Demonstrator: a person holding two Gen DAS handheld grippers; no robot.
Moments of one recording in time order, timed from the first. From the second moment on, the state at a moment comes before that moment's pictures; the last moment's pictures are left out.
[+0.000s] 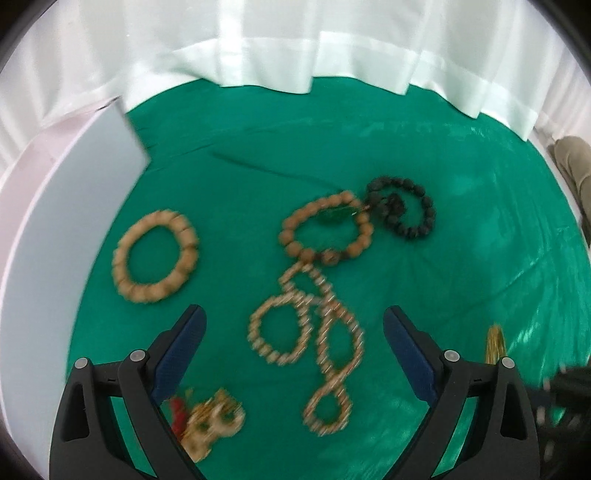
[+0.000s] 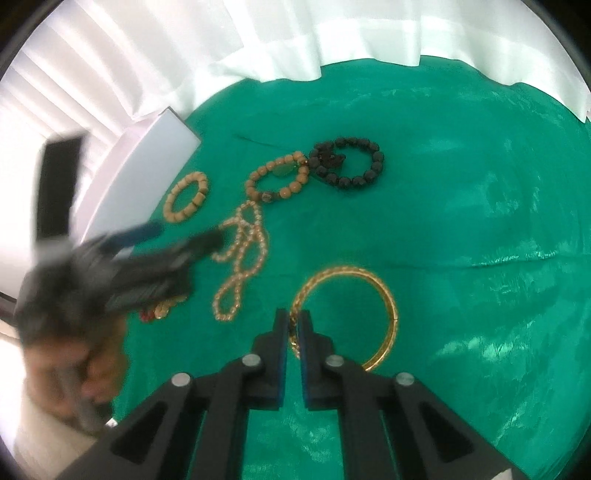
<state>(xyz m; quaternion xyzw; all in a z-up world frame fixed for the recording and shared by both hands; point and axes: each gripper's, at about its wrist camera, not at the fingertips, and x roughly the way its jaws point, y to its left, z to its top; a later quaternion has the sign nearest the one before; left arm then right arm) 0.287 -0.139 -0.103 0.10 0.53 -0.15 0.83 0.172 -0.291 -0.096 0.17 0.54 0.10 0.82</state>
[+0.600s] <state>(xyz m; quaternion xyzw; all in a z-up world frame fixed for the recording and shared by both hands) 0.284 -0.100 -0.105 0.01 0.57 -0.18 0.80 0.155 -0.306 -0.083 0.18 0.52 0.10 0.83</state>
